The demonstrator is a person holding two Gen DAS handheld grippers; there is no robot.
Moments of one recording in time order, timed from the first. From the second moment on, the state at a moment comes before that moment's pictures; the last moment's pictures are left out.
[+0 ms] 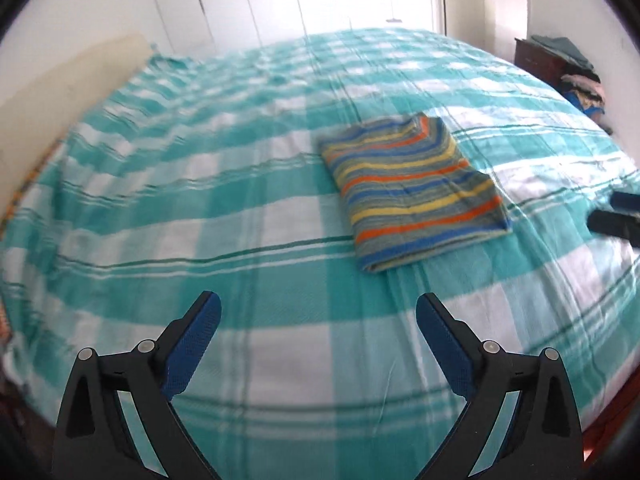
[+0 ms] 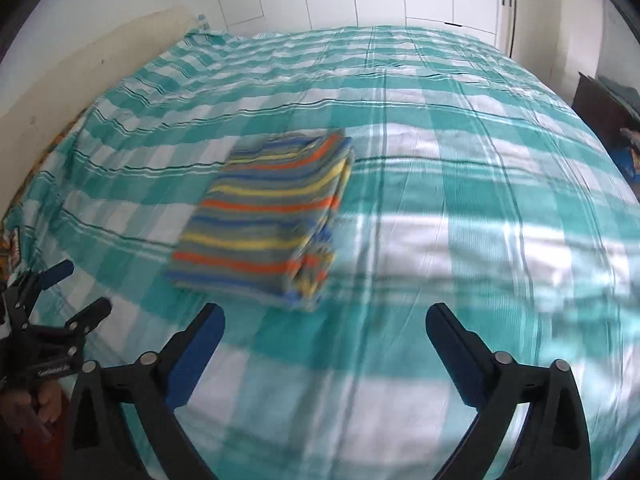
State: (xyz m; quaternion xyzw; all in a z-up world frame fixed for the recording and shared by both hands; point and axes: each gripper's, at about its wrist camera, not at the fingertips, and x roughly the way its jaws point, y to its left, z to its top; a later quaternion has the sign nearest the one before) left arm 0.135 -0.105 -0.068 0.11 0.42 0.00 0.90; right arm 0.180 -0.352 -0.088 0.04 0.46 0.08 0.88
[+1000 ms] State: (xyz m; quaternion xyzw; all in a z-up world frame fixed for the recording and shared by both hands) left arm -0.005 -0.079 0.006 0.06 0.49 -0.01 0.87; right arm -0.017 -0.258 0.017 -0.06 0.46 0.06 0.88
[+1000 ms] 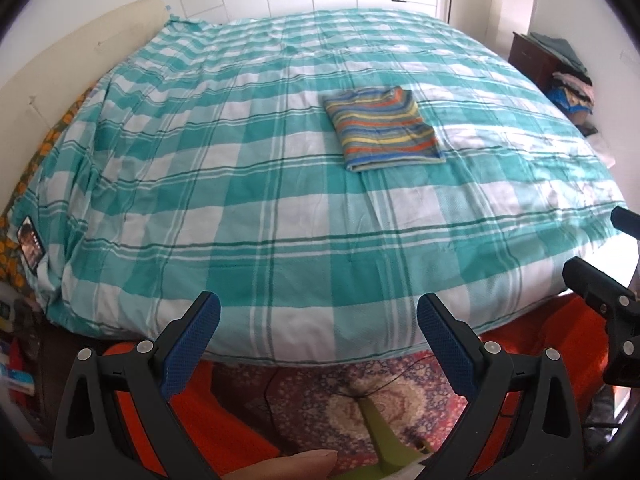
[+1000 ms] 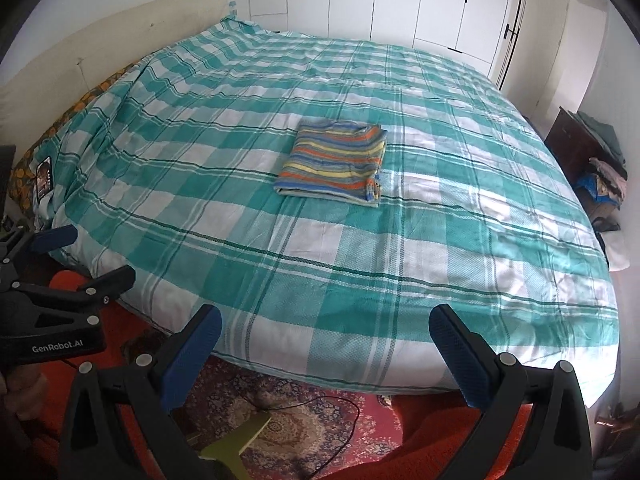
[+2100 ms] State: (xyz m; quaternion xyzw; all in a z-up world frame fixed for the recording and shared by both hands) left arm -0.011 -0.072 0.022 0.06 0.48 -0.01 0.88; right arm -0.020 -0.248 0.034 -0.08 0.45 0.03 0.89
